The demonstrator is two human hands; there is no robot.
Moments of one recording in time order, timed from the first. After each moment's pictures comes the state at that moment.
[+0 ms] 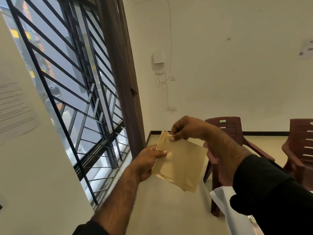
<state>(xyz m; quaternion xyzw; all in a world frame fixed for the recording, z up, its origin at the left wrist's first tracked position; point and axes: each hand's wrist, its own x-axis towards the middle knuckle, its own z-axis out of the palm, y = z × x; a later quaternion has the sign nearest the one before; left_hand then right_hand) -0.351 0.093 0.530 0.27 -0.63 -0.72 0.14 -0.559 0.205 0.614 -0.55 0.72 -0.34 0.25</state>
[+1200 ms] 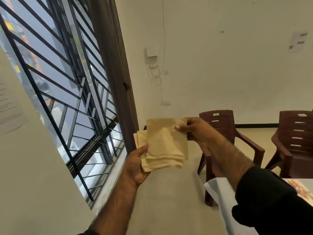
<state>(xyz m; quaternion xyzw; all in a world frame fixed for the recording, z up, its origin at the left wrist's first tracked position) -0.351 0.088 0.488 0.19 -0.34 -0.90 0.21 -0.558 0.236 0.567 -0.36 0.60 -0.63 0.34</state>
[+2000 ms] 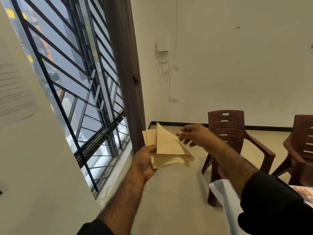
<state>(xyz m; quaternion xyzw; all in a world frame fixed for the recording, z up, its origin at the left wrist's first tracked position) -0.359 0.068 0.464 0.26 -0.38 -0.86 0.23 -0.547 0.206 0.545 -0.41 0.75 -0.45 0.27</state>
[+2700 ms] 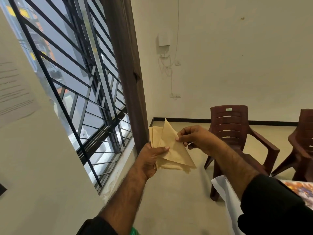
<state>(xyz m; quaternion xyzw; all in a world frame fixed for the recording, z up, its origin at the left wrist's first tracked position) -0.363 0.075 0.464 0.27 -0.52 -0.78 0.22 -0.546 0.207 0.529 -0.37 0.69 -0.49 0.38</state>
